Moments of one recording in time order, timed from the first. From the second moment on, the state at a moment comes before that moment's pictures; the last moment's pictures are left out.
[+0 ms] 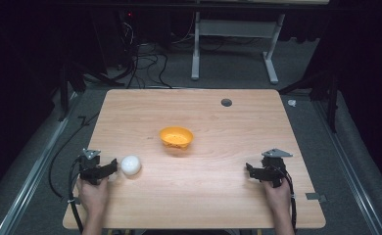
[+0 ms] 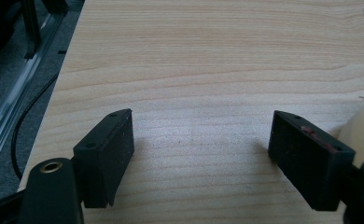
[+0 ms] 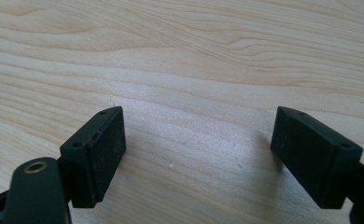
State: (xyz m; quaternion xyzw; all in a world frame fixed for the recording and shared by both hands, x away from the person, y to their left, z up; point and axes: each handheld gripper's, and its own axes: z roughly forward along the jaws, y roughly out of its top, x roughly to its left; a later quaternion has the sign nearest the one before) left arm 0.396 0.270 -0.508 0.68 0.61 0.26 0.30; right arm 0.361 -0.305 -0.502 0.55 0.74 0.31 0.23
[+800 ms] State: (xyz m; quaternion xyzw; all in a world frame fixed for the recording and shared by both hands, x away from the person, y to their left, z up) left arm 0.396 0.272 -0.506 0.69 0.61 0.24 0.31; right arm 0.361 -0.305 -0.502 0.55 0.75 0.30 0.23
